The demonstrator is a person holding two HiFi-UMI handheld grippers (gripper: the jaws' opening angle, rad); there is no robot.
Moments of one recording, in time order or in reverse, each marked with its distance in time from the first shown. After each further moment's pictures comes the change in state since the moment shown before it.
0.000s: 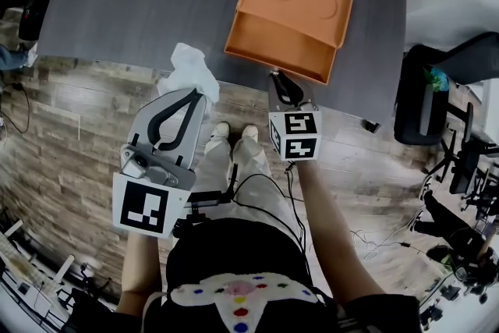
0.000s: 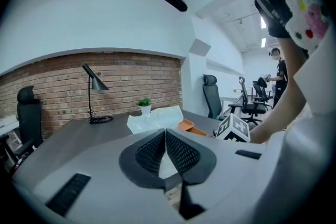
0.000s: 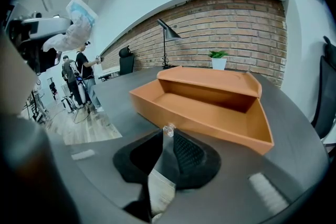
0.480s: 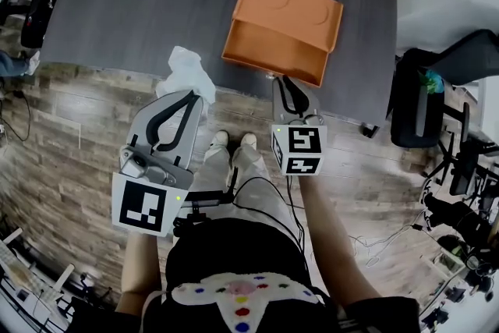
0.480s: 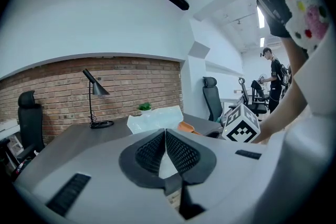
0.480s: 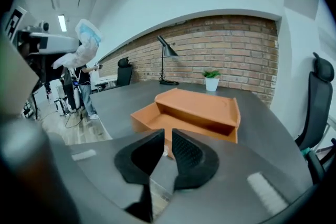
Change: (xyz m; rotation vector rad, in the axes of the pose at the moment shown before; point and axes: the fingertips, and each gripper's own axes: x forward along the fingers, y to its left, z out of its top) left arm -0.013 0.000 0.012 0.002 -0.037 0.014; right arm -0.045 0.001 0.044 -0.037 -0.144 -0.067
